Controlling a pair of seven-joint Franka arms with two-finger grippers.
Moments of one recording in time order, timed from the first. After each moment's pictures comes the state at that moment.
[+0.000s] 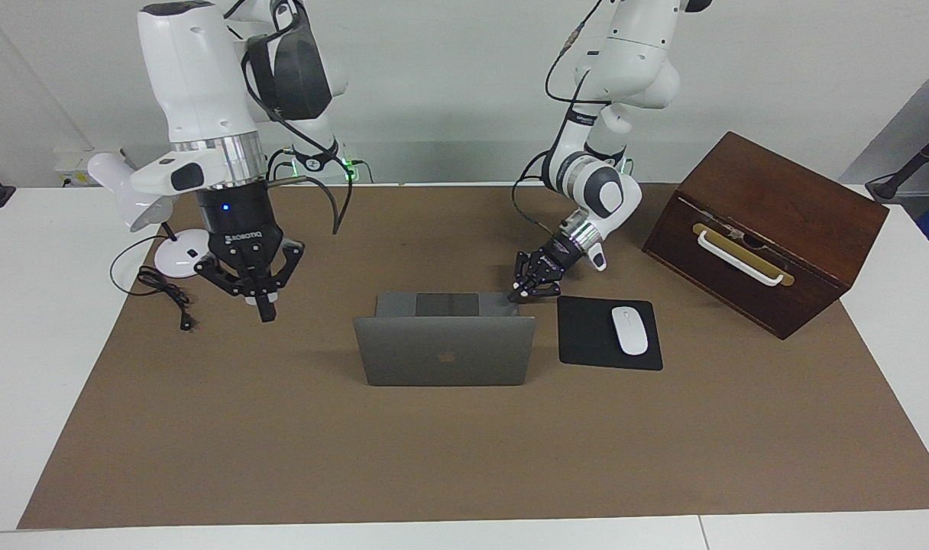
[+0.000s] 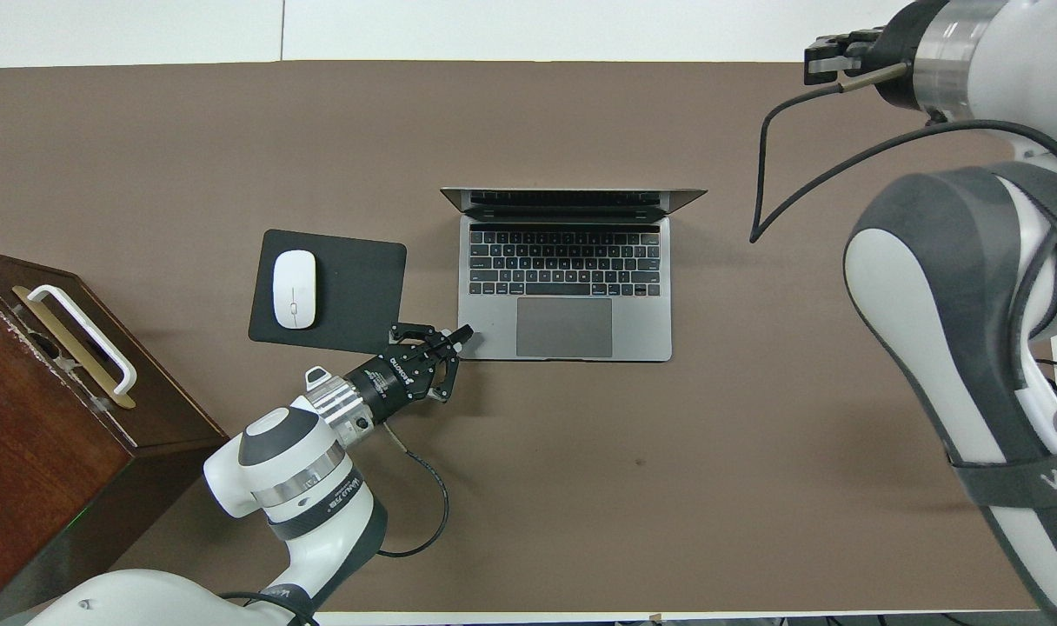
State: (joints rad) left arm -0.47 0.18 0.00 -2.44 -2.38 2.40 -0.47; right arm 0.15 0.22 0.02 -1.49 -0.01 2.29 -0.01
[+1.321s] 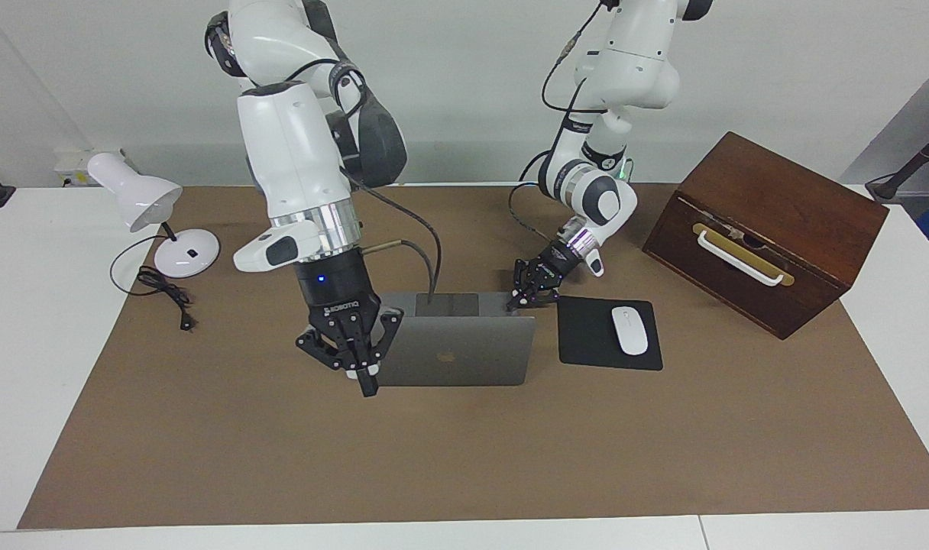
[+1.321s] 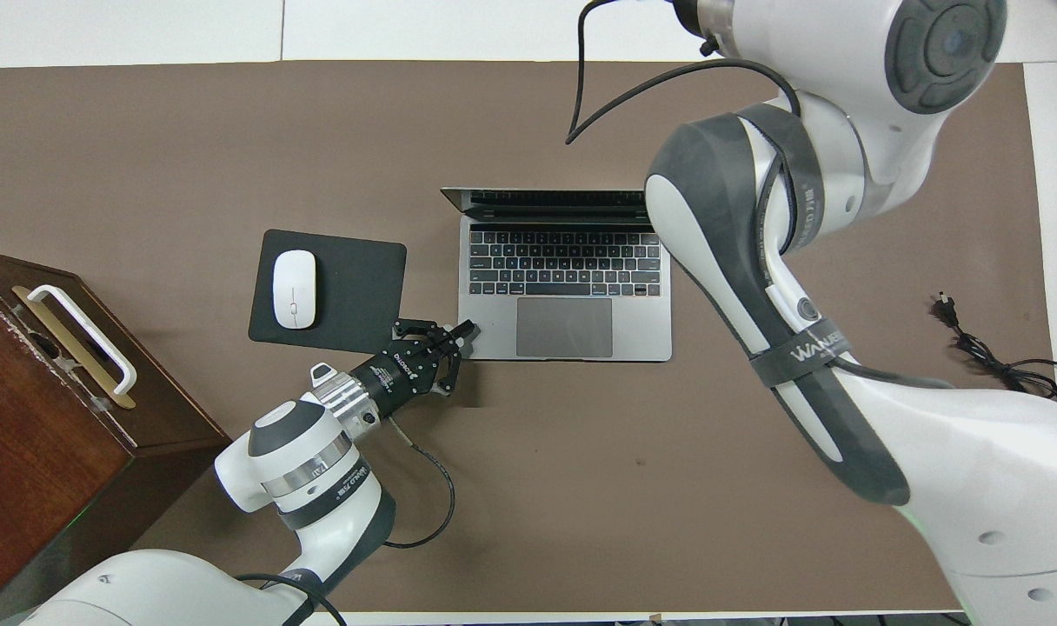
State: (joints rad) left arm -0.48 0.22 0.00 -2.41 -2.42 2.40 -0.41; right arm 0.28 0.58 0.07 -1.11 -0.01 2.46 0.34
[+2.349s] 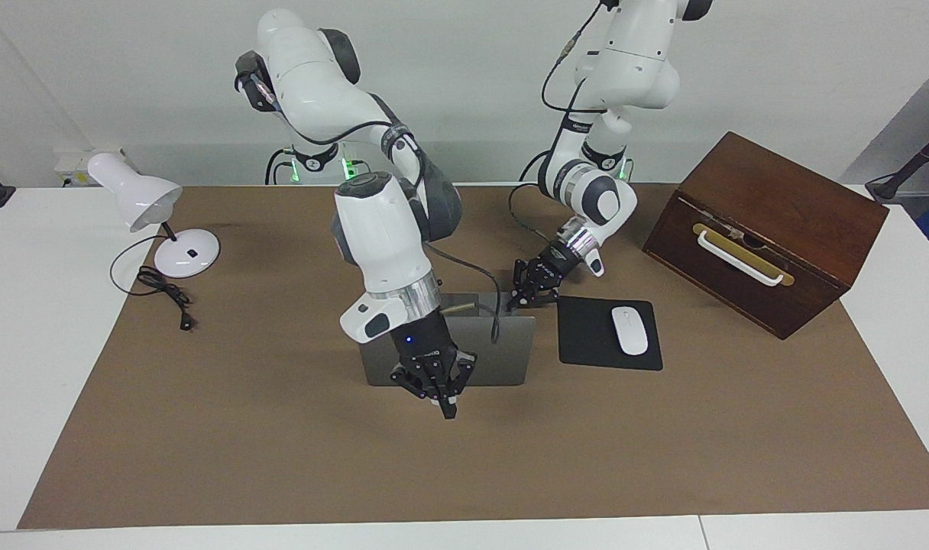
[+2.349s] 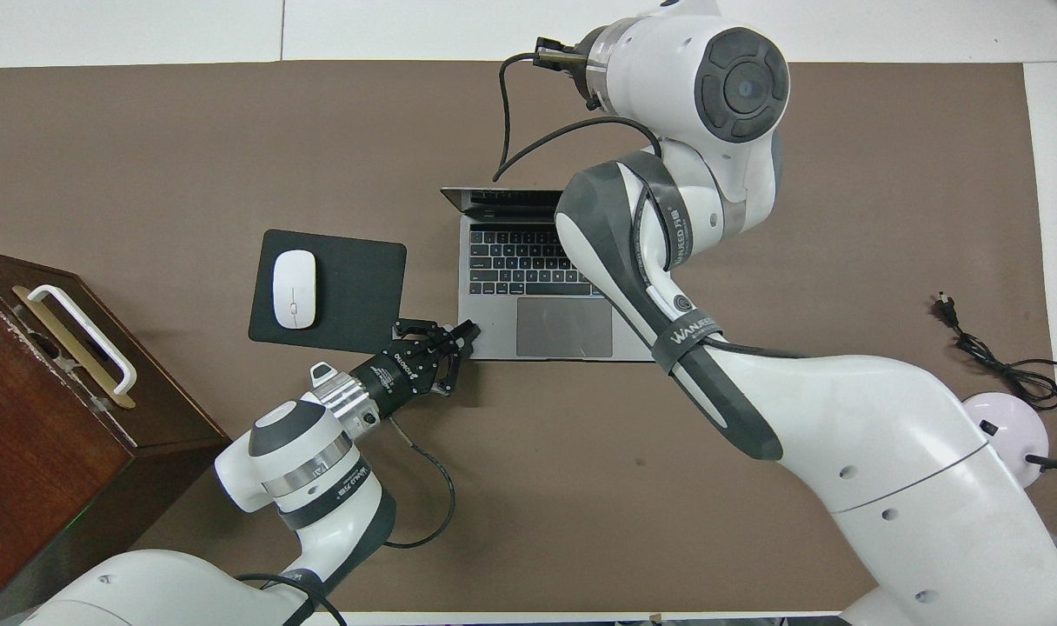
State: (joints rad) left arm -0.48 0.22 0.00 -2.41 -2.42 2.41 -0.40; right arm 0.35 0.73 0.07 -1.08 -0.01 2.43 0.57
